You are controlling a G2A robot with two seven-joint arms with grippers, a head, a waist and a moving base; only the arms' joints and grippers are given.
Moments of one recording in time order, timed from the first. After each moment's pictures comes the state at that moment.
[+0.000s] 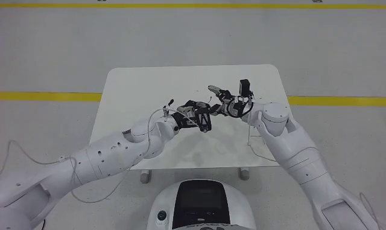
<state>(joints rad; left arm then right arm) 0.66 -0.89 -0.19 -1.63 1.53 0.07 -0.06 -1.08 -1.19 1.05 -1.37 0.55 0.33 0.54</state>
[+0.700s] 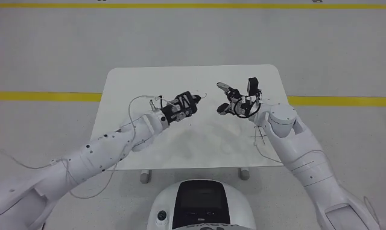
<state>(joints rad) 0.74 -0.86 -0.37 -1.56 1.19 -0.04 0.09 -1.11 -1.17 1.10 -1.38 0.49 0.29 0.56</state>
